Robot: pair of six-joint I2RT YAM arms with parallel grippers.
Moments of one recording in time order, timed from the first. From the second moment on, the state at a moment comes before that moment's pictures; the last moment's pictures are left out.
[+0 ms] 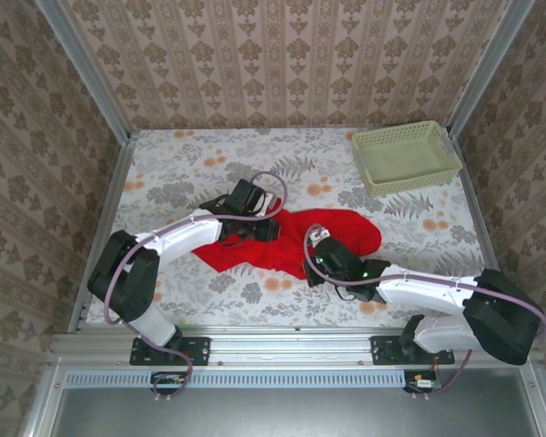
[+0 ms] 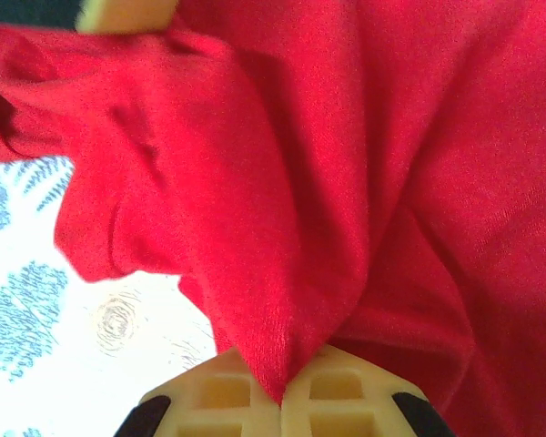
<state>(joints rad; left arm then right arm) -0.69 1.62 1.04 -0.42 0.24 -0.36 0.88 1.27 0.54 -0.06 0.15 0.48</state>
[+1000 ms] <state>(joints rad) -0.70 1.58 1.01 -0.41 0.22 -0.36 0.99 1.46 0.94 -0.44 0.25 0.36</state>
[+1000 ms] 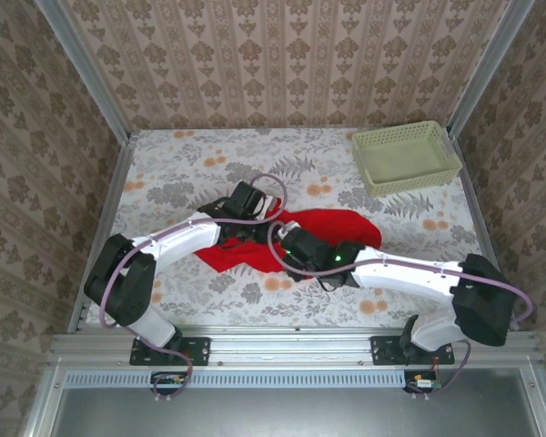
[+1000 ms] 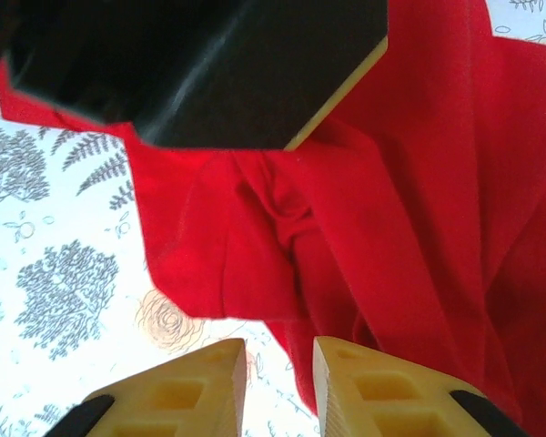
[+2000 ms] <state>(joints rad) -0.66 1.52 0.95 -0.40 0.22 -0.37 0.92 1.61 1.02 -0.56 0.41 0.36</state>
